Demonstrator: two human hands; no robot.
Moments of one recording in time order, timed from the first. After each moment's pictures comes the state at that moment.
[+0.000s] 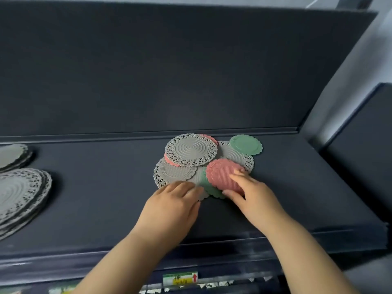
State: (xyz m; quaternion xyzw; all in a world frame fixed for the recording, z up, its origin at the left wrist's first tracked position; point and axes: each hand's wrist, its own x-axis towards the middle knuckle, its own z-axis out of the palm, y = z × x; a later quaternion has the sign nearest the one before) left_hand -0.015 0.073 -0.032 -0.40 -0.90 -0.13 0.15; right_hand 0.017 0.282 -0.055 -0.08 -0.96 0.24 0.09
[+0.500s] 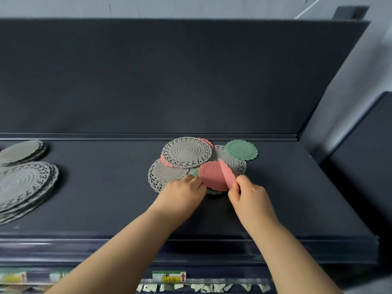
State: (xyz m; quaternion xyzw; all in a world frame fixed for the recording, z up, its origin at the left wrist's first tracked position) left_hand -0.023 0.126 -0.025 -0.43 -0.89 0.02 0.14; right_hand 0.026 0.295 -0.048 -0.09 -0.95 0.24 0.19
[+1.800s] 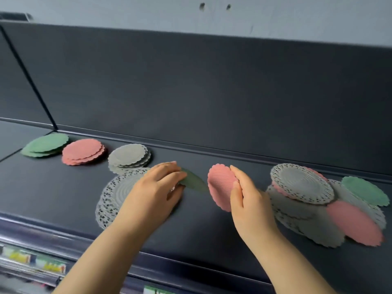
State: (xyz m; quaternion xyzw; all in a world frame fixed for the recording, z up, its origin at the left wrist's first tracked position) left_hand -0.089 -0.172 -0.008 -0.25 -0.88 -0.24 0.32; right_hand -0.066 0.028 -0.022 0.02 -0.89 0.40 0.23
